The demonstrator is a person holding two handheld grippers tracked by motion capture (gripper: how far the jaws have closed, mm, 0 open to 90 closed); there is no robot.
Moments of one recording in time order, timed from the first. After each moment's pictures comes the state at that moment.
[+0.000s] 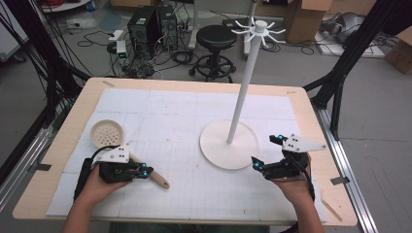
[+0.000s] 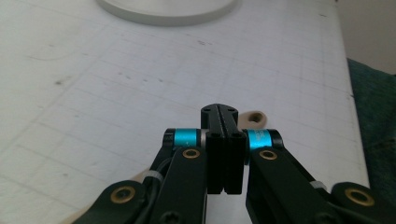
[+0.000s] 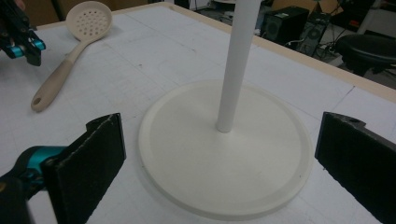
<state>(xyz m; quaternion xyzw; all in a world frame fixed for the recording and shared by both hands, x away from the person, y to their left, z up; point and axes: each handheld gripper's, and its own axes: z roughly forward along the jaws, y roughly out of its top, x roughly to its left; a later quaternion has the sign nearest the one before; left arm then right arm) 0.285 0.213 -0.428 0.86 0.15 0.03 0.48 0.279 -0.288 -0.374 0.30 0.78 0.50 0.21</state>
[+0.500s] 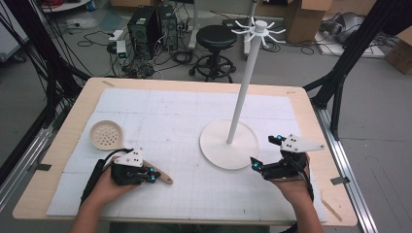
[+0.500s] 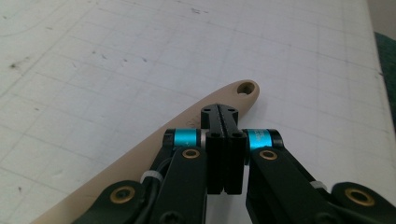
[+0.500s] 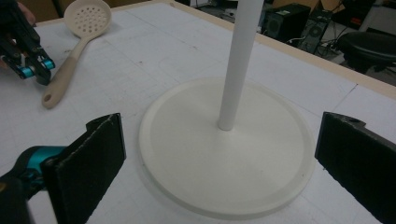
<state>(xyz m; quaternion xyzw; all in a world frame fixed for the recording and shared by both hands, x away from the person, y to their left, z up) 0.294 0.183 -0.442 0.89 0.16 0.04 0.43 0.280 -0.286 -0.376 0.30 0.78 0.50 0.21</state>
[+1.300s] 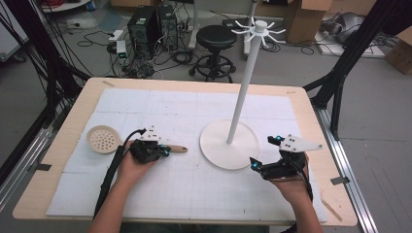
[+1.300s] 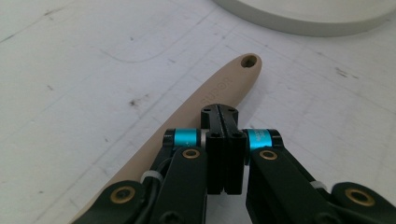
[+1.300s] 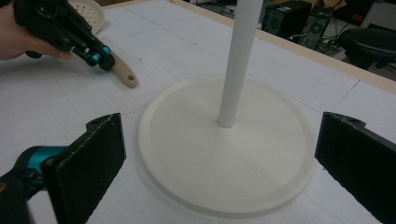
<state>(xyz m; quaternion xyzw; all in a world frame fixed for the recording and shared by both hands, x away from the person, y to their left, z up) 0.350 0.149 -0.443 0.86 0.29 0.12 0.40 0.282 -0.285 -0.379 0.31 0.79 0.50 0.21</state>
